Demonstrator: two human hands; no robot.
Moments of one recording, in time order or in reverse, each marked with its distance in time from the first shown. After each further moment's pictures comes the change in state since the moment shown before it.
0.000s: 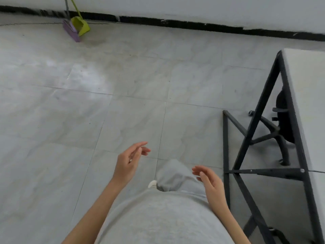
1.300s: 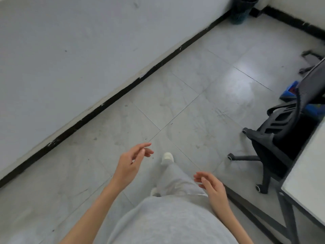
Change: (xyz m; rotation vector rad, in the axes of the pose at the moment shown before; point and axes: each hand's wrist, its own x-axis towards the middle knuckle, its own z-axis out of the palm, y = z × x) left_hand 1.020 0.324 0.351 0.259 -0.908 0.262; right_hand 0.837 -0.301 -0.171 0.438 0.768 0.217
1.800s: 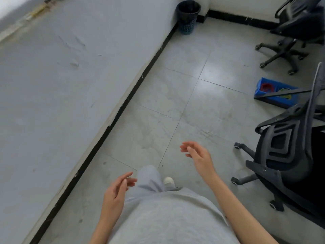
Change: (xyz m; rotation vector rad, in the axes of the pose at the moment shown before) left_hand 0.349 0.044 -0.021 0.012 -0.098 -0.086; right_hand 0.370 -0.207 0.014 0.175 0.202 -0.131
